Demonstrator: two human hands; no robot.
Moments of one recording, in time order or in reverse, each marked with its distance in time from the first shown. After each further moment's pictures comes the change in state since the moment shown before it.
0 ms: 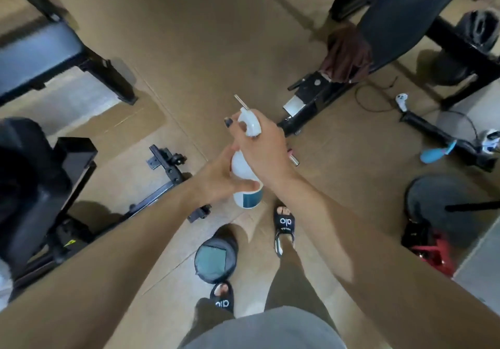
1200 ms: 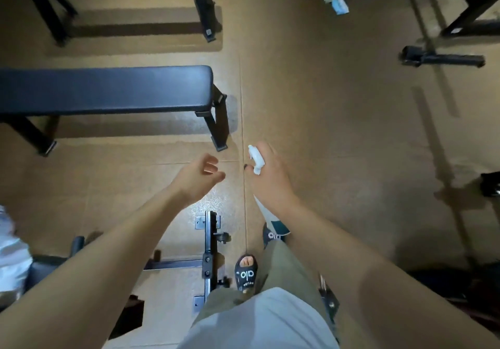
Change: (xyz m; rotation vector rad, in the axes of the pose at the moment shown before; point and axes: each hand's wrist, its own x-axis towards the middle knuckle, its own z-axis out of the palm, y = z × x) left_hand 0.206 -0.016 -0.562 -0.150 0.759 -0.467; right_hand 0.504 -0.186 0.356 -0.302 -0.712 -0.271
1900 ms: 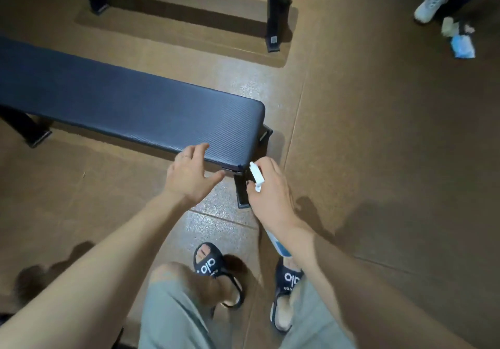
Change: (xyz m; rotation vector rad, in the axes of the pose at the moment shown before) left_hand 0.472 -0.105 -0.124 0.347 0.369 -0.144; right_hand 0.471 0.090 0.205 -0.151 -0.181 -0.141
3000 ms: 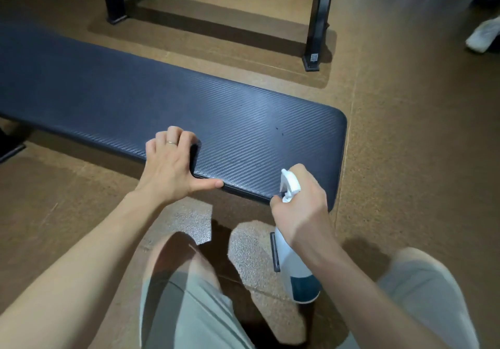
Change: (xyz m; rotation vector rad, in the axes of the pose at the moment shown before) left_hand 0.233 -0.234 0.090 0.287 0.468 0.312; right_hand 0.149 0.075 0.223 -0.001 0.160 0.017
